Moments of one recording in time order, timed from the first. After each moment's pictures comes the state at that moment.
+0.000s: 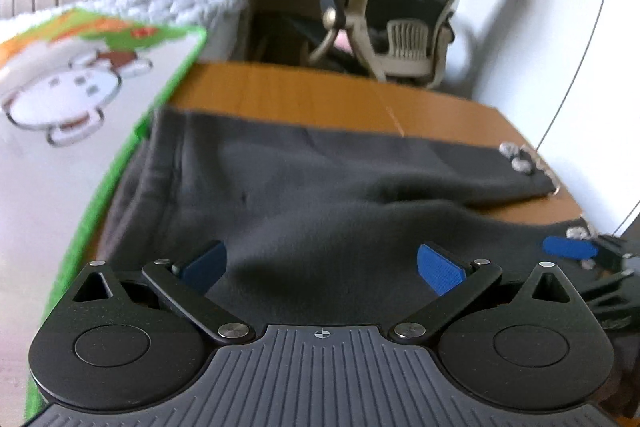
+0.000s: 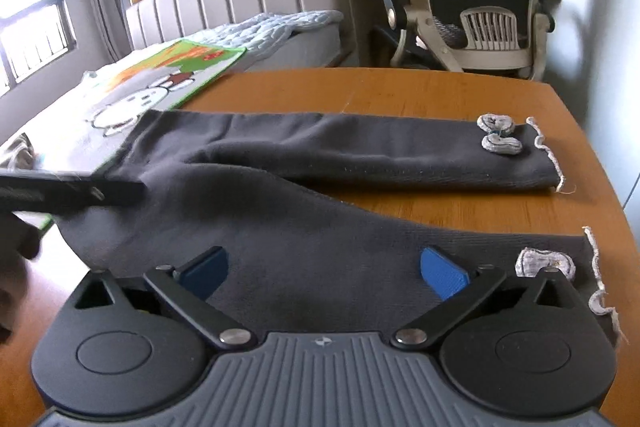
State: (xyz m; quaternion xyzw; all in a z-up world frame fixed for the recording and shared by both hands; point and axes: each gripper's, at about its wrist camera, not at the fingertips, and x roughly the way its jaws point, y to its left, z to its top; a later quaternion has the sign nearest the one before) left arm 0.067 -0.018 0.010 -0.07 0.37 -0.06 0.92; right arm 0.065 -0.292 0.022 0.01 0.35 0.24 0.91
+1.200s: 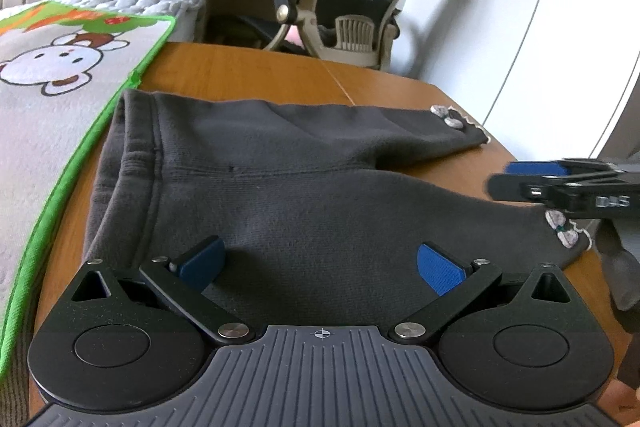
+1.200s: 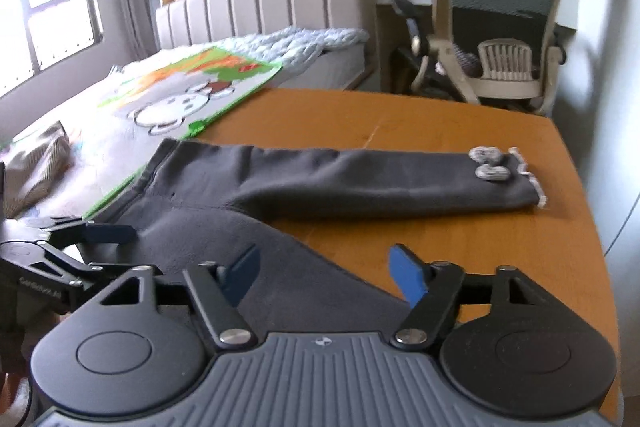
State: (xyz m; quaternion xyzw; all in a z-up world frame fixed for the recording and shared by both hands) left arm -0.021 -0.010 0.006 -0.08 0.34 -0.15 0.93; right arm 0.021 -0.286 0.064 -0.04 0.33 0.27 0.90
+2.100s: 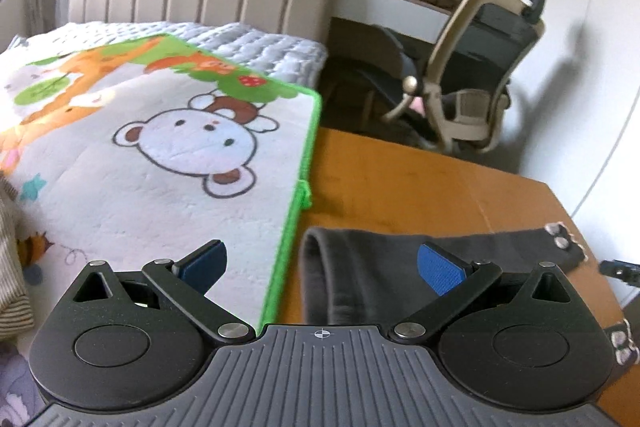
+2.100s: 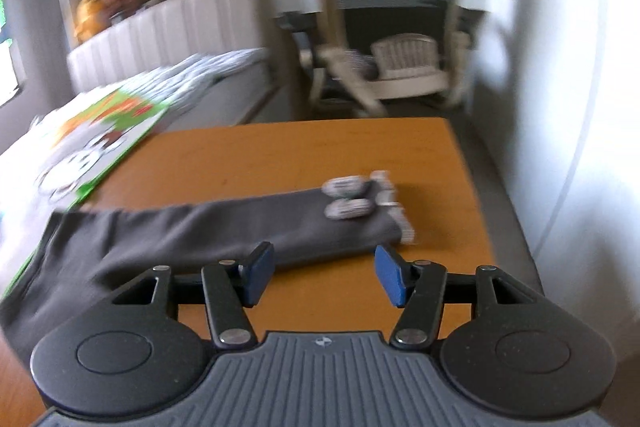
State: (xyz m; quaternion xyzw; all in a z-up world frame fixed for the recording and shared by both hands) left arm 0.020 0.095 0.089 -0.11 0.31 0.03 0.94; right arm 0.086 -0.378 0.070 0.04 0.32 0.13 0.94
